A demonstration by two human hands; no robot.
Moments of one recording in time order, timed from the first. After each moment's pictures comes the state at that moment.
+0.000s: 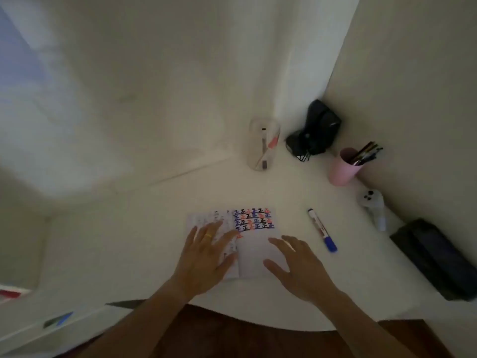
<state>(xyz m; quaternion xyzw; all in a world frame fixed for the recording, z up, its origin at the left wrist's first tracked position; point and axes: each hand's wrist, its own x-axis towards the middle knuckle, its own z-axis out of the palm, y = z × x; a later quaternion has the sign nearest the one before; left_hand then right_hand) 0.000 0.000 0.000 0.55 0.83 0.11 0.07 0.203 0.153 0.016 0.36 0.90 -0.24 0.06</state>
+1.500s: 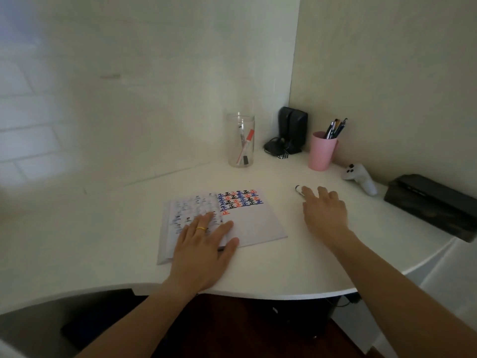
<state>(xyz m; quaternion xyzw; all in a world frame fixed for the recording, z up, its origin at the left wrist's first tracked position) 0.041 -0.005 -0.129 0.52 0.83 0.17 -0.06 0.230 0.214 -0.098 0.51 0.84 0.08 -0.15</state>
